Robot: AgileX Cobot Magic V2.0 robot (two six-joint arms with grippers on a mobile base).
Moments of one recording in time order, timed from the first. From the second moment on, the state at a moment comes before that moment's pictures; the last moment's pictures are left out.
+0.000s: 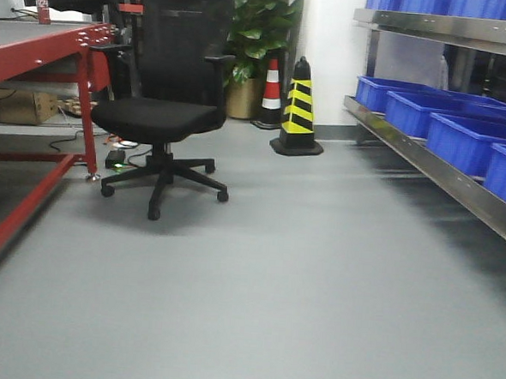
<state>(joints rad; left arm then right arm) -0.02 -0.02 0.03 -0.20 0.01 0.25 0.77 0.62 -0.85 -0.35 0.37 0.40</state>
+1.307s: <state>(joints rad) -0.02 -0.02 0.03 -0.20 0.01 0.25 0.77 0.62 -0.85 -0.35 0.37 0.40</state>
